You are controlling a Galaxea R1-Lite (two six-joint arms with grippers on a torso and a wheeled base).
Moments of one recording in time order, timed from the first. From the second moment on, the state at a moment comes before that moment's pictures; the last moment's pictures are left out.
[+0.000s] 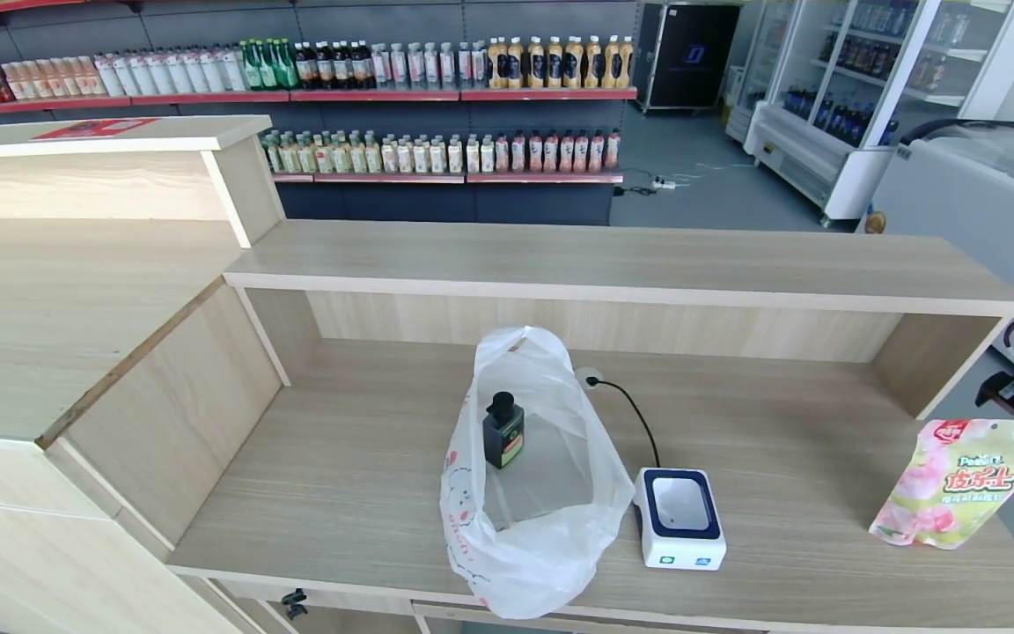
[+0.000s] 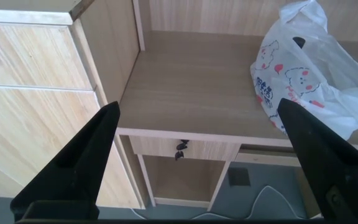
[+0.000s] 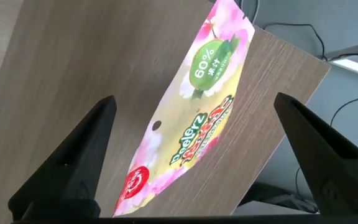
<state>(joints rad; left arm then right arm) 0.00 0.00 0.00 0.00 -0.02 -0.01 -0.47 1.98 -1.23 0.10 -0.21 0.63</state>
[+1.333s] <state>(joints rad) 0.00 0.00 0.00 0.00 -0.02 -0.01 -0.37 2.23 -1.23 0.01 -0.21 0.37</state>
